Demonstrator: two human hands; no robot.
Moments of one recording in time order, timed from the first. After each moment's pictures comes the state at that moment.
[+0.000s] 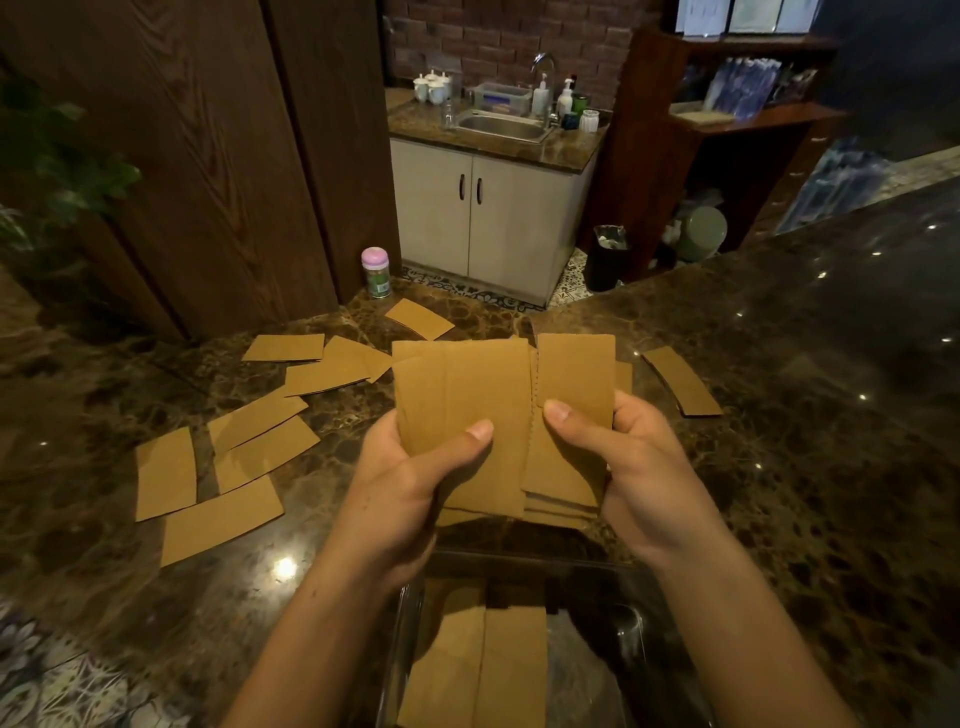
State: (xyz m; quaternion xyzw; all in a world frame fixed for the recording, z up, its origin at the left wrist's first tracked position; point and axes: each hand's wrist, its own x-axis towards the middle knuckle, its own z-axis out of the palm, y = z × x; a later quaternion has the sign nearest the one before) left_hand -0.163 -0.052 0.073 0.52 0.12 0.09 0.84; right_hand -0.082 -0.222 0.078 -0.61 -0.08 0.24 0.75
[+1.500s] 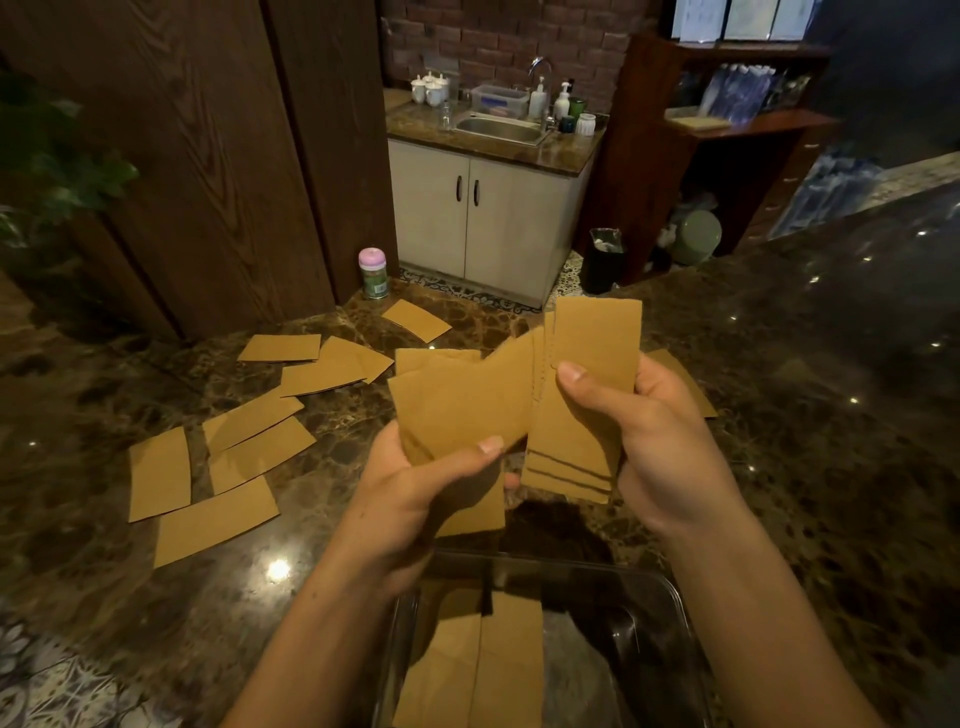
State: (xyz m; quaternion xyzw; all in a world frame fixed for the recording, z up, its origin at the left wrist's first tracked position) left_hand -0.163 -0.054 0.069 0.48 0.10 0.07 0.87; right_hand -0.073 -0.221 0.102 -0.61 -0.10 0.20 0.76
